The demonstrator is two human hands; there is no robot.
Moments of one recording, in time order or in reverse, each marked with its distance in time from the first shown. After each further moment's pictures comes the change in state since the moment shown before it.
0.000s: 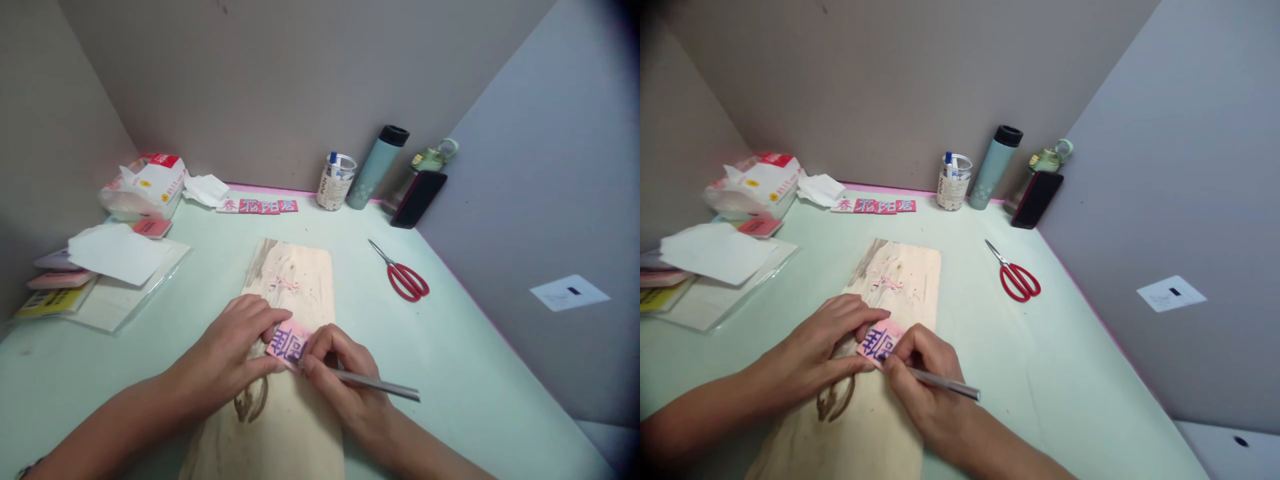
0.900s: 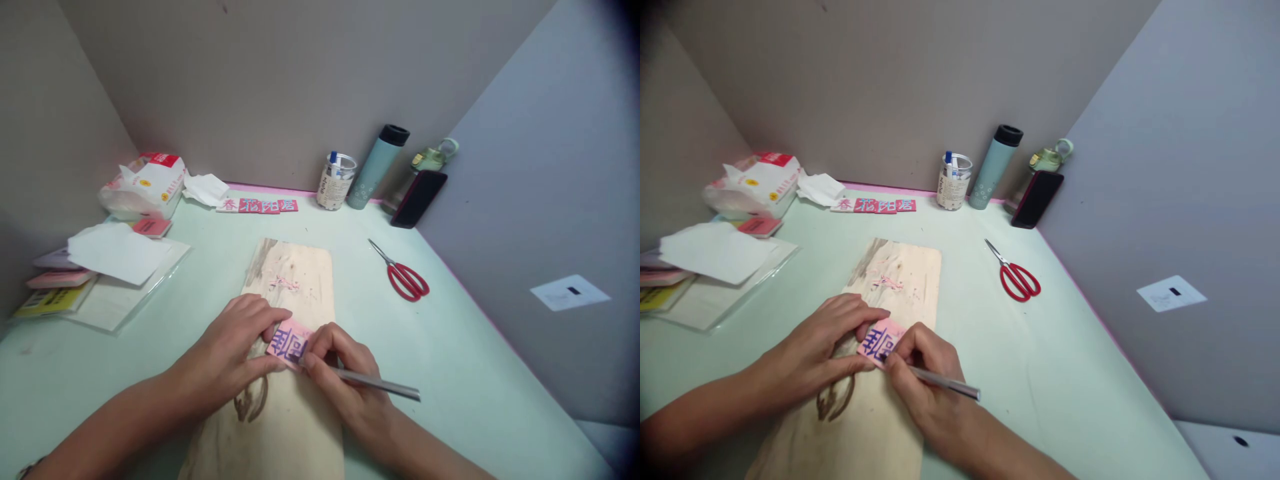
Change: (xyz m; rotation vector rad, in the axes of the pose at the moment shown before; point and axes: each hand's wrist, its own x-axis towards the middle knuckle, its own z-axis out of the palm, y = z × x) left_hand -0.001 0.000 0.001 -0.007 0.016 0.005; right_hand -0.001 0.001 0.000 0.006 0.005 0.004
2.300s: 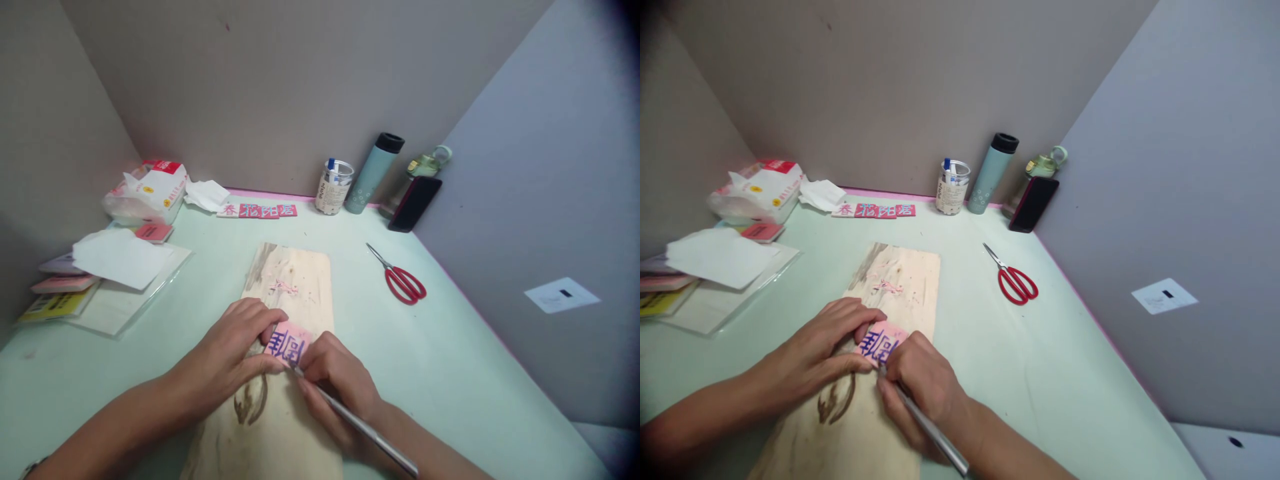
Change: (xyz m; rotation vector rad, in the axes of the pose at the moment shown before) left_hand -0.002 -0.004 0.001 -0.026 0.002 -0.030; right_hand 0.005 0.015 -0.001 -0.281 -0.039 -0.688
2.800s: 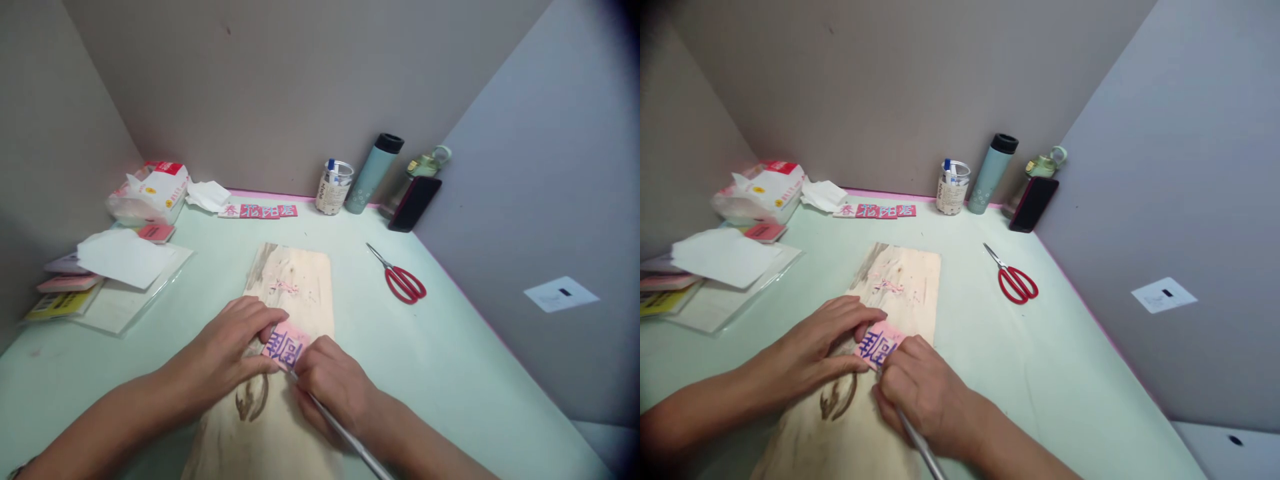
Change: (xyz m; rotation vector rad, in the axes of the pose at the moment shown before) left_hand -0.002 -0.001 -0.012 0.046 -0.053 0.045; right_hand 0.001 0.008 -0.002 -0.242 -0.167 -0.217
